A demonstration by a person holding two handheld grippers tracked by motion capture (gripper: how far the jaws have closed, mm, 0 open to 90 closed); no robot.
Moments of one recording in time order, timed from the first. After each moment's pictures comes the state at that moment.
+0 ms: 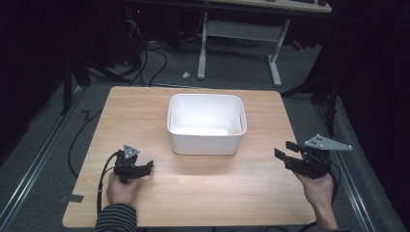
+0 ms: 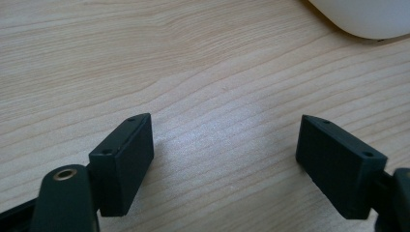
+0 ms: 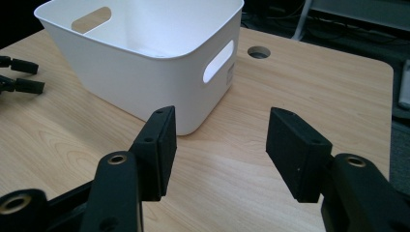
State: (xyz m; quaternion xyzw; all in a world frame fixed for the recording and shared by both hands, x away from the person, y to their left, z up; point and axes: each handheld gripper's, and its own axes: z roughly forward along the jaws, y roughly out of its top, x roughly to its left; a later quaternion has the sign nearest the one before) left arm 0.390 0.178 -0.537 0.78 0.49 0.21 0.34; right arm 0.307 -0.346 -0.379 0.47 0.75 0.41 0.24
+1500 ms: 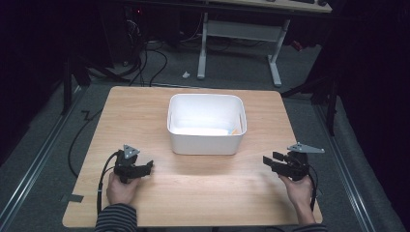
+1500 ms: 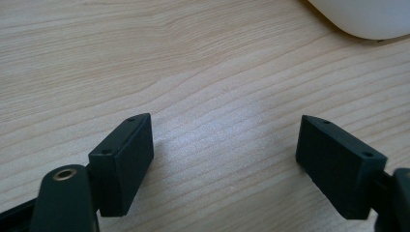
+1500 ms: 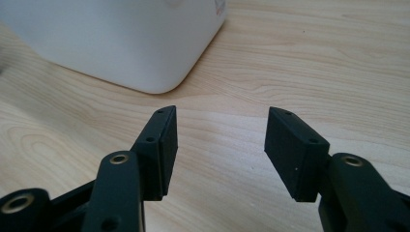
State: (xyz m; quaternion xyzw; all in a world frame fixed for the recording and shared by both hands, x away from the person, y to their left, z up) left arm 0.391 0.178 -0.537 0.78 0.49 0.21 0.34; right arm 0.345 -0.349 -0.469 0.53 0.73 0.39 0.17
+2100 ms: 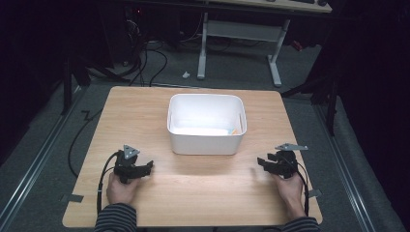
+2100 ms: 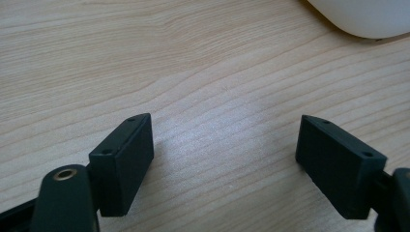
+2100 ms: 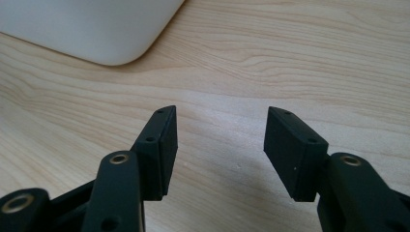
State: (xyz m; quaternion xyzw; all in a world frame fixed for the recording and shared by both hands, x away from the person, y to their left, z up) left arm 0.390 0.178 -0.537 0.78 0.48 0.21 0.34; right arm 0.367 -0.337 -0.501 0.54 0.75 0.33 0.17
